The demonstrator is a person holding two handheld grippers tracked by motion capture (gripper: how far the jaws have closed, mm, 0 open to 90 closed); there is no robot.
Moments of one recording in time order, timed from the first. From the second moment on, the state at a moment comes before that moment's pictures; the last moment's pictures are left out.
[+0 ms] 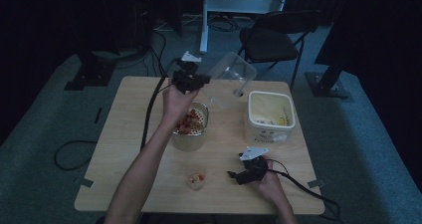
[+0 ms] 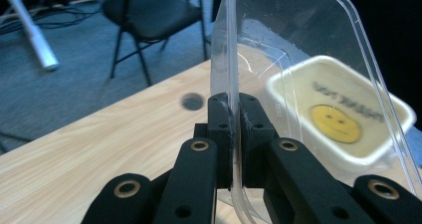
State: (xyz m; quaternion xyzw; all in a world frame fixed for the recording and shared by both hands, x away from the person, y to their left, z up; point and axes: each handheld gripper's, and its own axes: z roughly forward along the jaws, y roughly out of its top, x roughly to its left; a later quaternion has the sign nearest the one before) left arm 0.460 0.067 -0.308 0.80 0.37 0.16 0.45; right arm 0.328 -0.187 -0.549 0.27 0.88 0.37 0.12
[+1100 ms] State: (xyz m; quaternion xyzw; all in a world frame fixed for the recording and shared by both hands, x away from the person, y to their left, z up) left arm 0.452 -0.022 -0.306 0.81 0.28 0.05 0.51; right arm 0.327 -0.187 -0.549 0.28 0.88 0.37 0.12
